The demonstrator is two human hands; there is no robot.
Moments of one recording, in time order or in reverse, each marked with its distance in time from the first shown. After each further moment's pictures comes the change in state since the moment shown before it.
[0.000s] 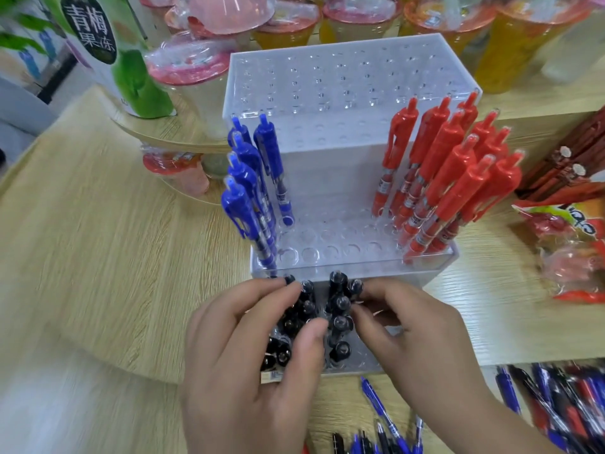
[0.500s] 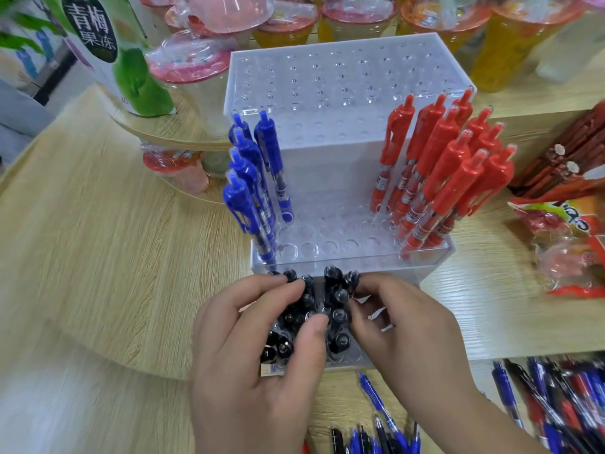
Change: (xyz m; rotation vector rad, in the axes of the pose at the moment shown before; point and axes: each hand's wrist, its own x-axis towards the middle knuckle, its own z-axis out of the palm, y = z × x) left_hand -0.004 0.002 0.005 -0.100 -0.013 -0.081; right_hand -0.004 0.002 0.010 -0.176 0.070 -0.001
